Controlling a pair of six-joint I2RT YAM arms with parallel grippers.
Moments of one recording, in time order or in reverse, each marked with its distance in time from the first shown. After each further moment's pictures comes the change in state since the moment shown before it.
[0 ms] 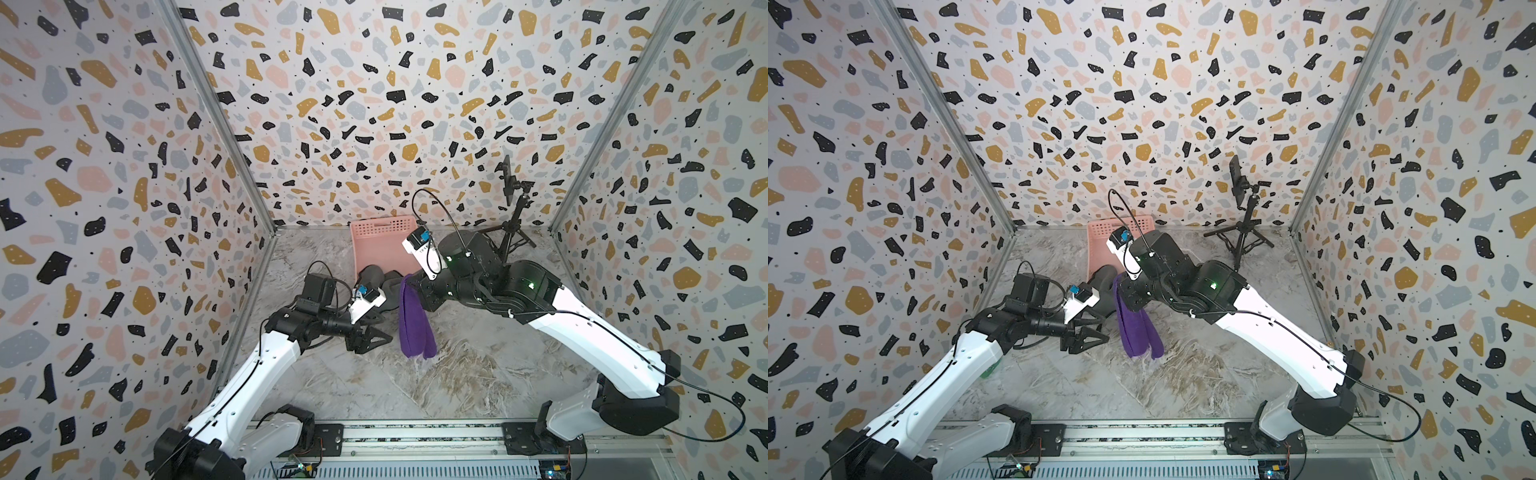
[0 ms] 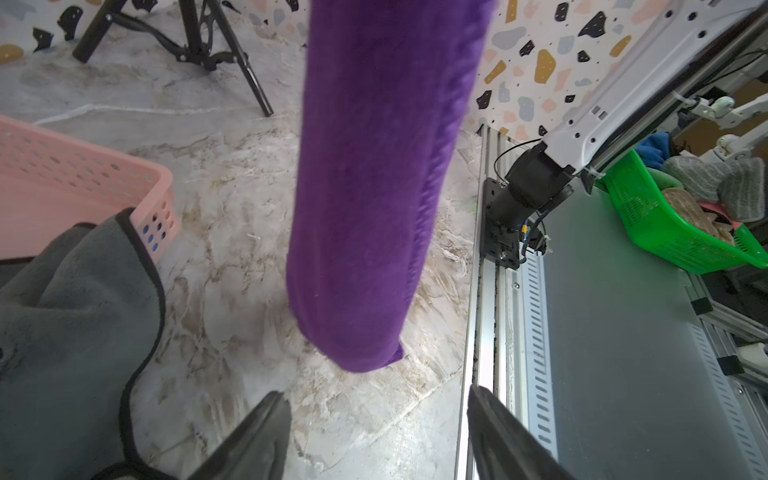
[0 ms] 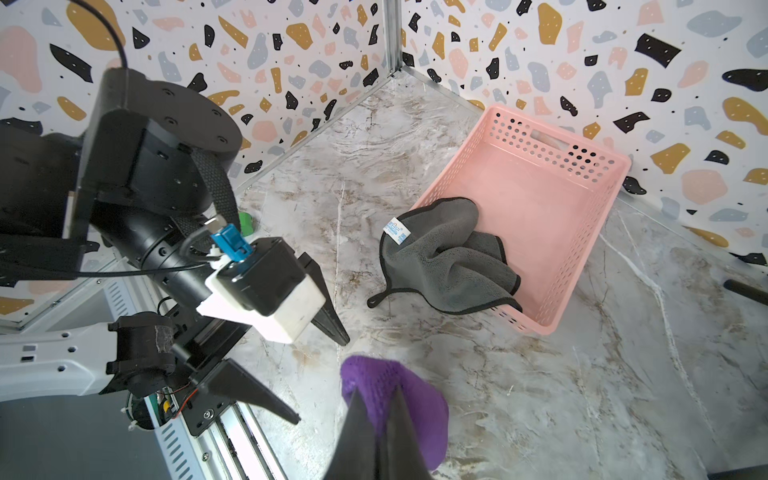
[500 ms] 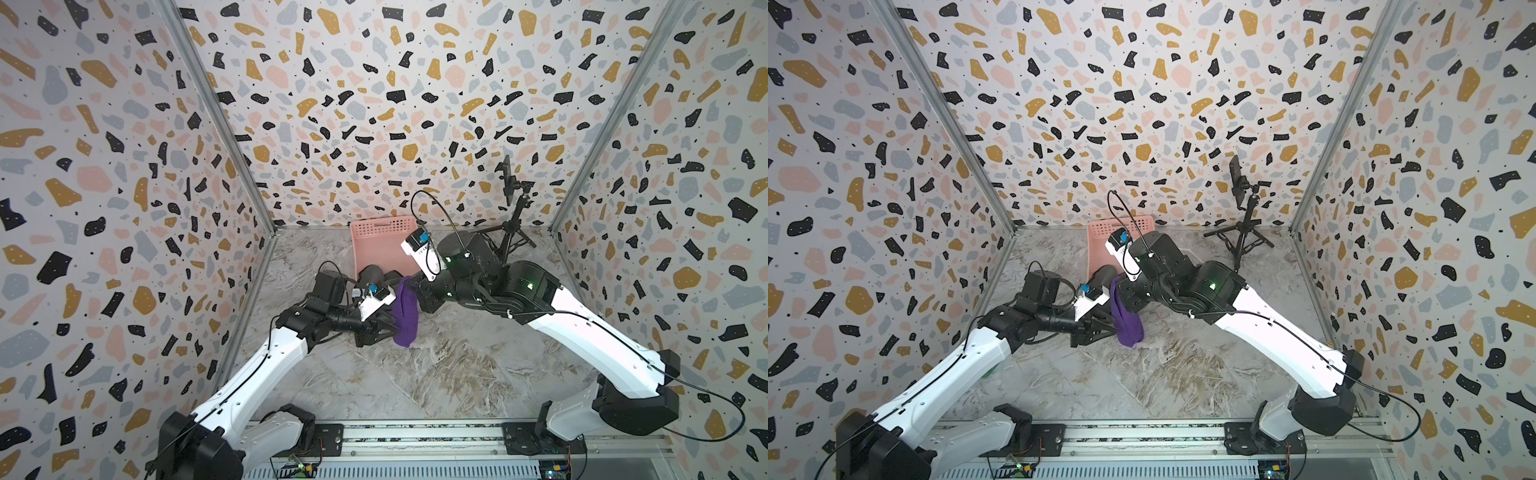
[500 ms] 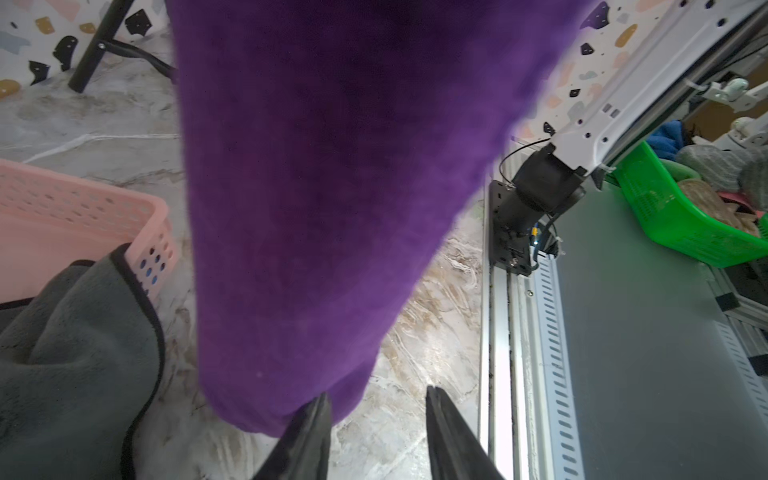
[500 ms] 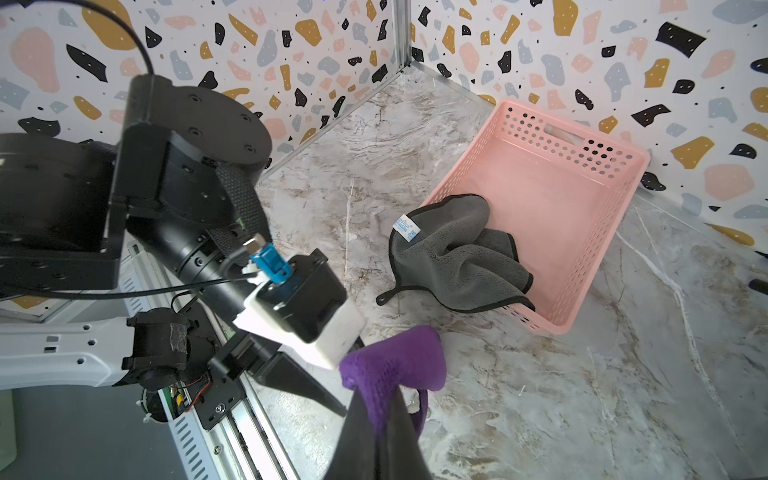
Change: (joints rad) left arm -0.071 0.069 -0.002 0.145 -0.087 -0.053; right arm 0.003 0.000 -0.007 0.001 -0.026 0.008
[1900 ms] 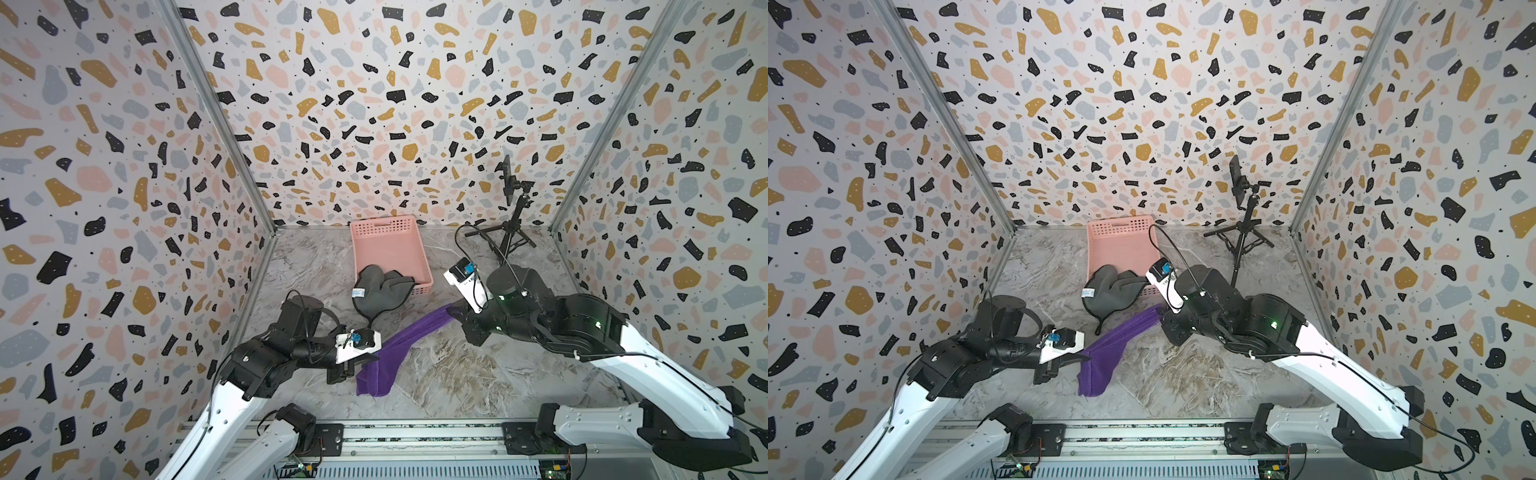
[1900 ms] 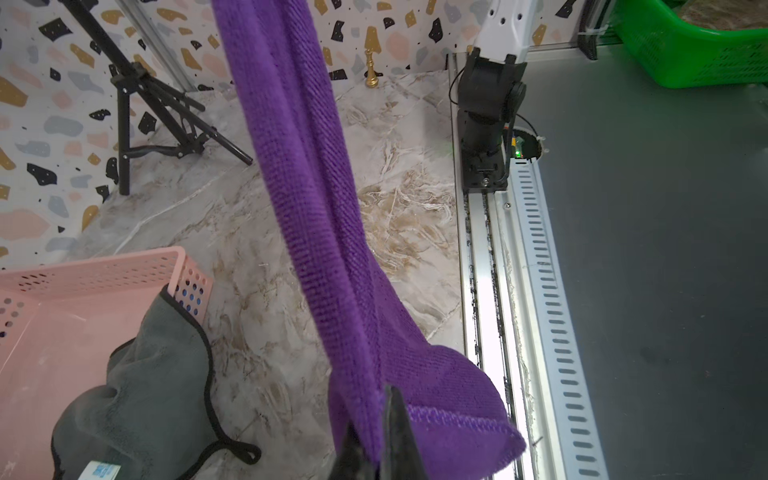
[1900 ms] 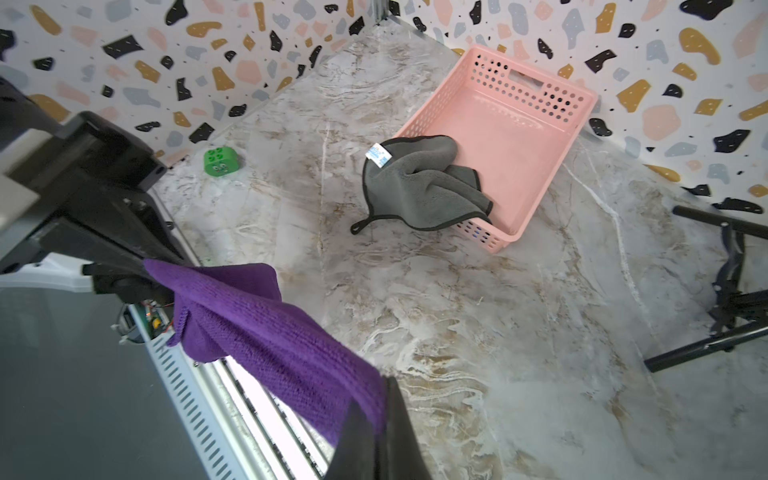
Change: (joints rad) left arm -0.081 -0.372 0.107 -0.507 -0.120 0.389; right arm 0.033 -0.346 -0.271 -0.123 0.071 0.002
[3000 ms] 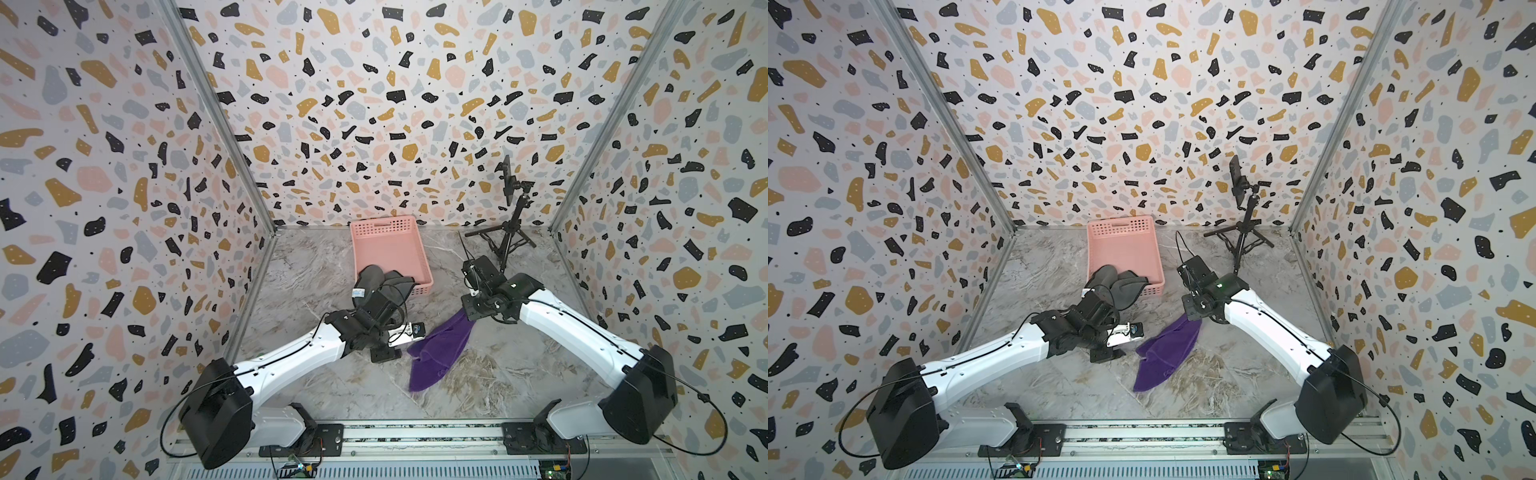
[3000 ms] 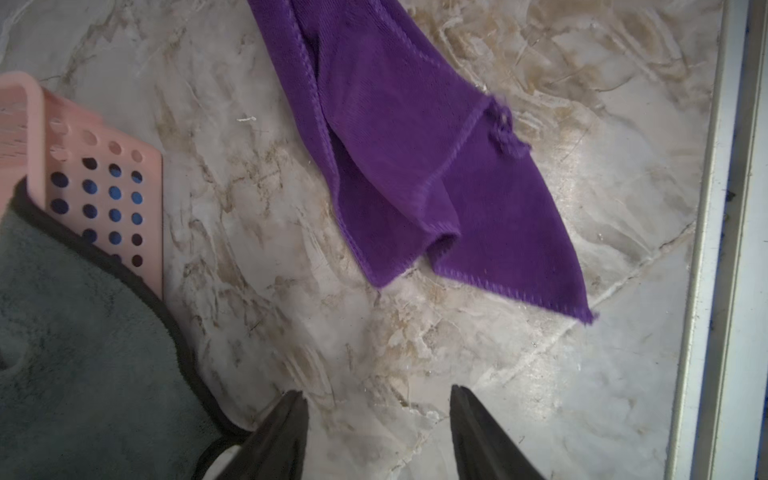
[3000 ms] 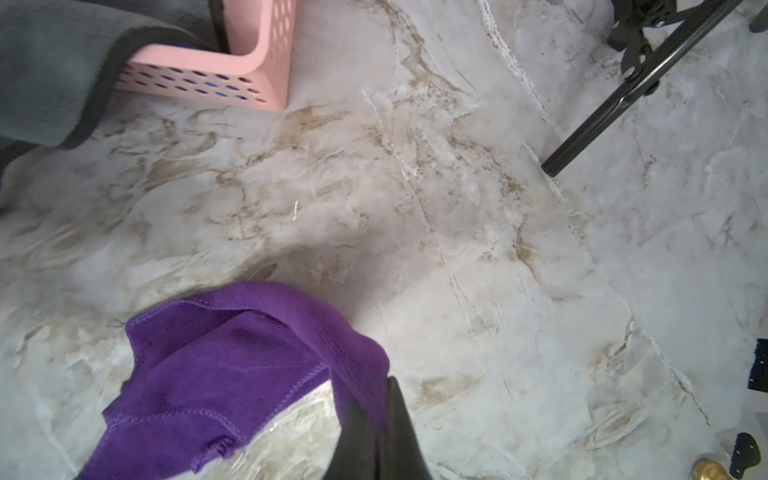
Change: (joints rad) left arm -0.282 0.564 -0.109 0.429 -0.566 -0.089; right arm -0.434 0.308 -0.325 0.156 0.121 0.078
